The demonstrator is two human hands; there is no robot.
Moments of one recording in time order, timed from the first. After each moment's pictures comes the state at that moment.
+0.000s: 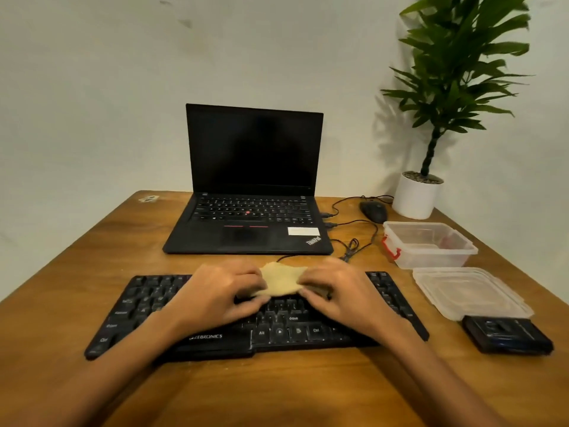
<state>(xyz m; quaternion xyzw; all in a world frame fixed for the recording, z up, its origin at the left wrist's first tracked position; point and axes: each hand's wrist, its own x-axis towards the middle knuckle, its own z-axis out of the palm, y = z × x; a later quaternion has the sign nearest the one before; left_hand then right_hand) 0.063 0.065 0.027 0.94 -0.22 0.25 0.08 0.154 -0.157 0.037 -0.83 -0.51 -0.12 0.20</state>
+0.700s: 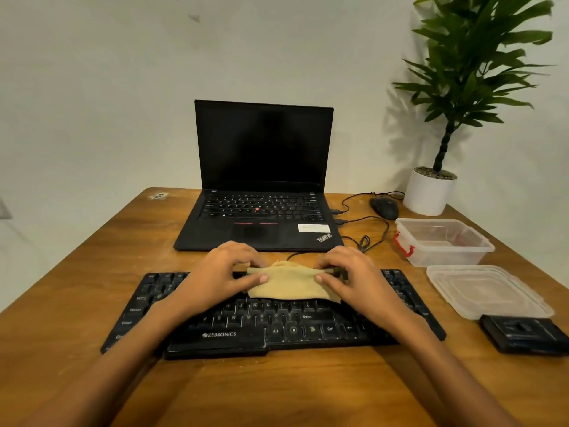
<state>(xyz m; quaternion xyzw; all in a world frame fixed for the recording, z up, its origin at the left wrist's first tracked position) 0.074 0.088 0.028 0.94 -0.10 0.20 0.27 0.160 -0.149 0.040 -0.85 -0.43 -0.10 0.28</state>
